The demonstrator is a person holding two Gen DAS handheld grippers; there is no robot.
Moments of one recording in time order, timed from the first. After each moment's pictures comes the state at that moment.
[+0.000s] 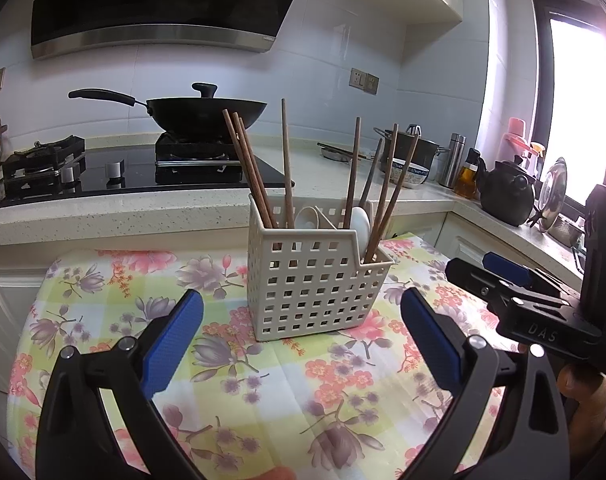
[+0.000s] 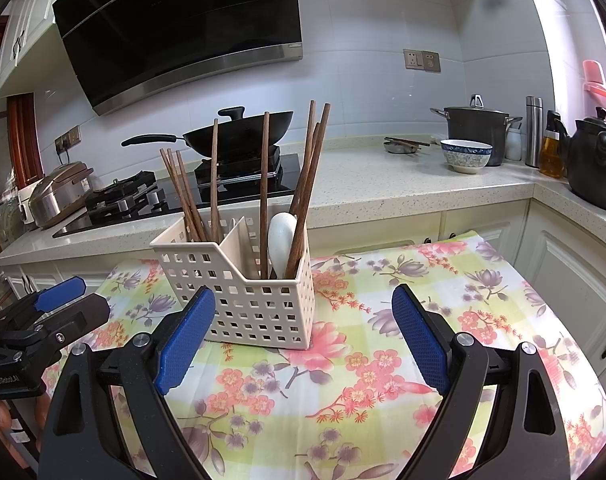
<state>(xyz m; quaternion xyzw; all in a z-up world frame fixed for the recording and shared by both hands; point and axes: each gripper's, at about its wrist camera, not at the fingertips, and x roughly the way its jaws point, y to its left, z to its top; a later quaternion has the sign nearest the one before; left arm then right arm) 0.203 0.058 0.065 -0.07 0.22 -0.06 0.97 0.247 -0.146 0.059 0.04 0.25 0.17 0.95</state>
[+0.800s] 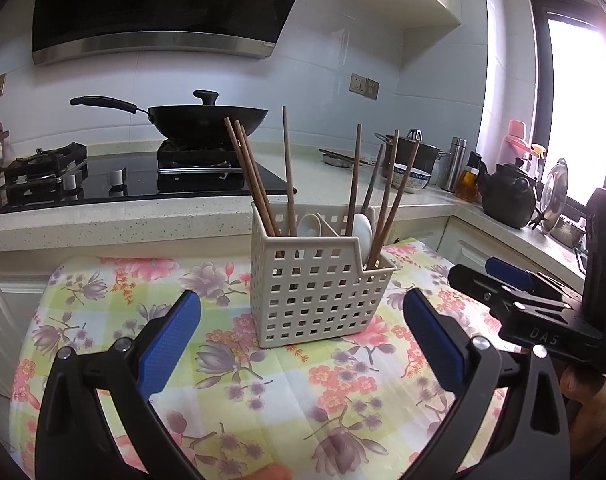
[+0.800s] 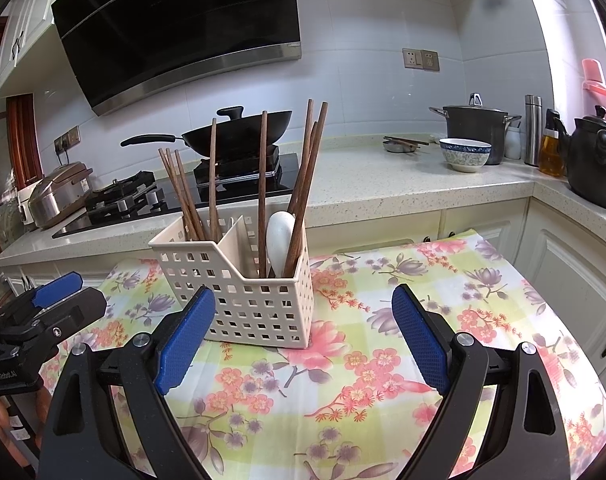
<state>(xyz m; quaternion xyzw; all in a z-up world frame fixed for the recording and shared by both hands) 0.202 0.059 0.066 -0.06 0.21 -0.06 0.97 0.245 -0.148 0.056 0.04 0.25 0.17 0.95</state>
